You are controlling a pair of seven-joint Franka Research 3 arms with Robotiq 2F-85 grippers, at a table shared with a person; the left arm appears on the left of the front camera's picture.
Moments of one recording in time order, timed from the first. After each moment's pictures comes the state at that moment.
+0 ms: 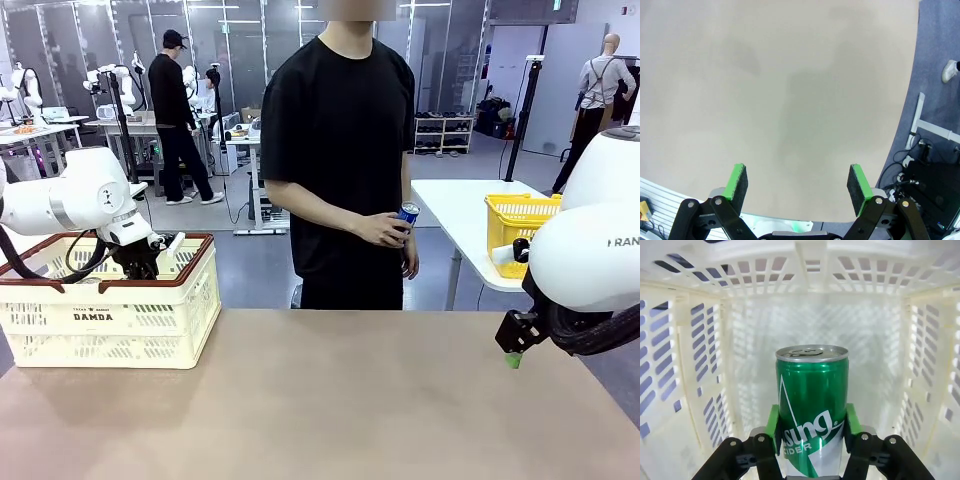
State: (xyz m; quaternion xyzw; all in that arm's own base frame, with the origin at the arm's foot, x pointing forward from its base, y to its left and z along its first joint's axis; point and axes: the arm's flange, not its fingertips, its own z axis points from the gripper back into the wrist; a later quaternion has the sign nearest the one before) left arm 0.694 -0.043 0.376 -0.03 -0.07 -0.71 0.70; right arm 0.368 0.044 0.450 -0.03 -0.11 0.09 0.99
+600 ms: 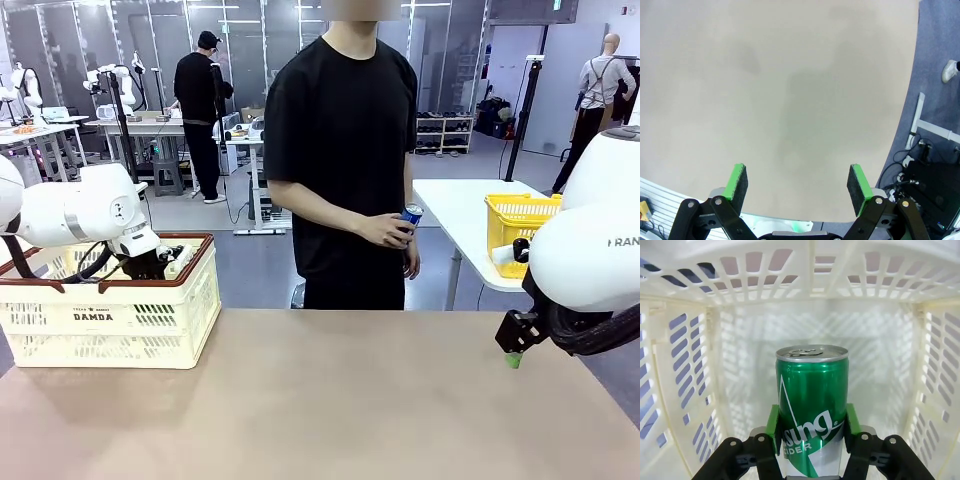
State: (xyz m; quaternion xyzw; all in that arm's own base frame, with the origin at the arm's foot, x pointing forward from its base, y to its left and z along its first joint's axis) left arm 0.707 -0.052 0.344 -0.05 -0.06 -0.72 0.69; right arm 0.368 0.044 0.450 -0.03 -0.11 0.09 0.99
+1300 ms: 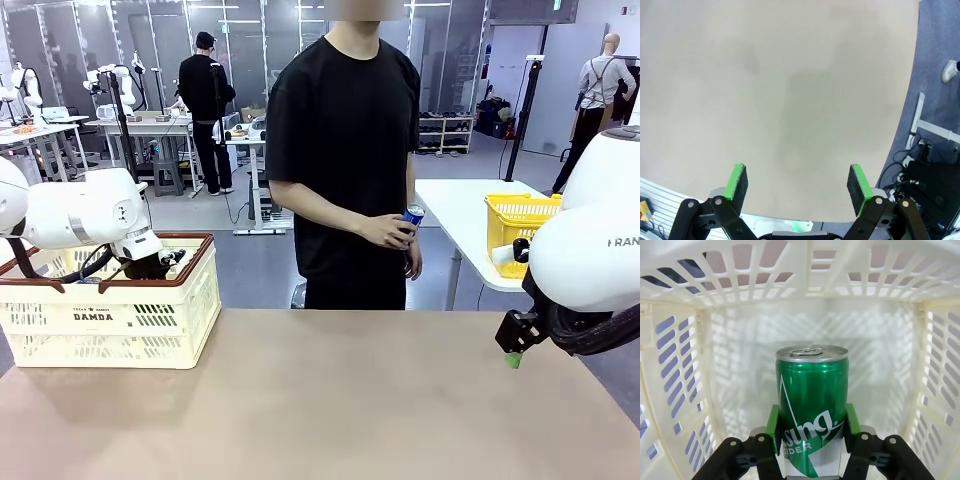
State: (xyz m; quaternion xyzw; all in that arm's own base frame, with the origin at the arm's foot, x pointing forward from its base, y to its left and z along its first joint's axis) left arm 0.710 -0.053 0.334 -0.06 -0.04 -0.72 0.69; right arm 0.368 0.044 0.450 -0.03 -0.11 0.09 0.99
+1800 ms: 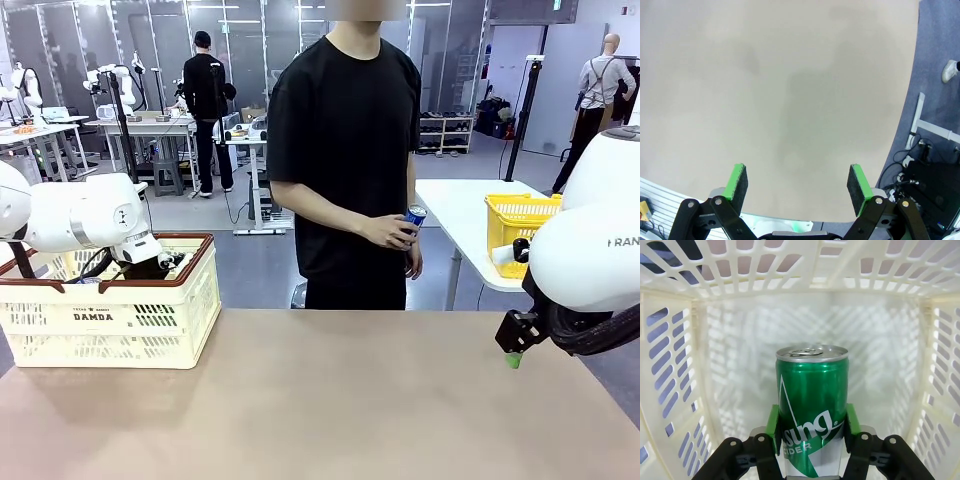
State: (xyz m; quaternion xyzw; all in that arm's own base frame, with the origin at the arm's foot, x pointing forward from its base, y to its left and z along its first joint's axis) left arm 0.715 -0.048 0.324 -0.06 -0.04 -0.71 0.70; right arm 0.368 0.044 0.450 -0.03 -0.11 0.09 0.99
